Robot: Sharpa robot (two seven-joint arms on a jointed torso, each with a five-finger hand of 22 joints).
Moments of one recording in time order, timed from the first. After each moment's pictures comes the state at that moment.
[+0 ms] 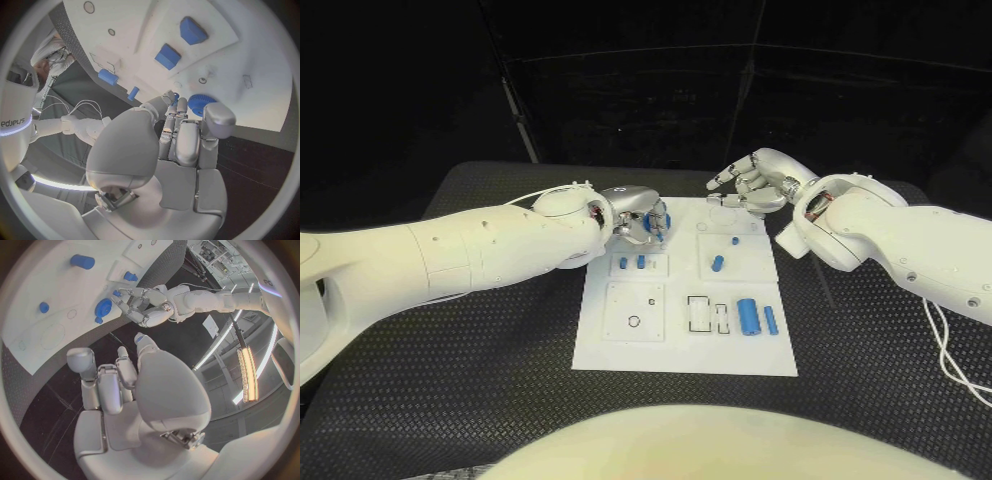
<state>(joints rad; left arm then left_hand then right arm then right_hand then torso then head) 1.22 -0.57 -0.19 1.23 -1.34 -0.23 0.05 1.36 -0.04 0.44 -0.07 0.07 1.04 0.14 0.21 0.10 1.06 0.07 0.37 0.07 1.47 -0.01 1.32 1.06 0.12 1.39 0.09 1.05 1.10 1.10 -0.76 0.11 1.44 -1.02 -0.24 -0.01 1.43 -0.04 0.01 0.24 0.37 0.91 0.16 0.17 0.07 1.33 0.07 1.29 1.21 1.47 0.00 1.45 1.31 0.12 1.20 0.10 1.25 0.85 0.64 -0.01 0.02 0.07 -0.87</state>
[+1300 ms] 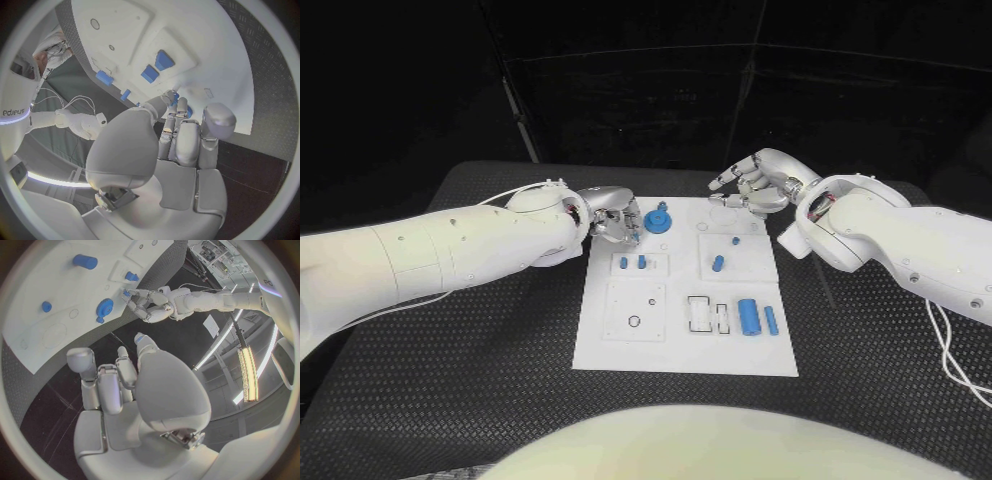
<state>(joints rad) 1.22 -0.65 -0.18 1.25 -1.30 -0.17 0.01 1.36 -0.05 0.44 -0.07 0.07 1.05 0.14 0.20 0.10 1.06 0.07 0.37 0.07 1.47 -0.01 1.32 1.05 0.12 1.39 0.09 1.05 1.11 1.10 -0.76 0.11 1.44 -1.02 -0.24 -0.01 1.43 -0.04 0.01 0.24 0.37 0.91 0.16 0.17 0.07 1.33 0.07 1.29 1.21 1.47 0.00 1.45 1.31 0.12 1.20 0.10 1.25 0.85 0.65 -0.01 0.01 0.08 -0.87</state>
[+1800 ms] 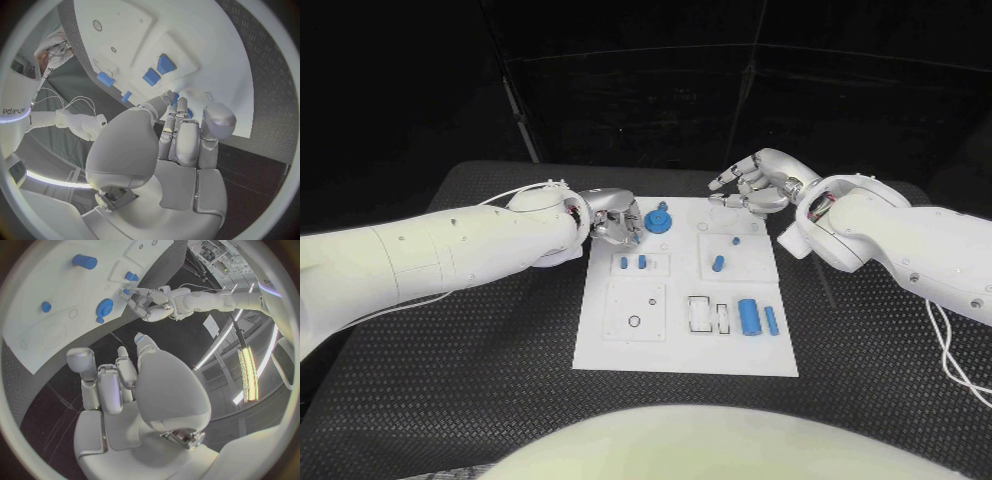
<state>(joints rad) 1.22 -0.65 -0.18 1.25 -1.30 -0.15 0.01 1.36 -0.05 0.44 -0.07 0.07 1.05 0.14 0.20 0.10 1.06 0.07 0.36 0.07 1.47 -0.01 1.32 1.04 0.12 1.39 0.09 1.05 1.11 1.10 -0.76 0.11 1.44 -1.02 -0.24 -0.01 1.43 -0.04 0.01 0.24 0.37 0.91 0.16 0.17 0.07 1.33 0.07 1.29 1.21 1.47 0.00 1.45 1.31 0.12 1.20 0.10 1.25 0.85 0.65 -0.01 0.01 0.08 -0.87</state>
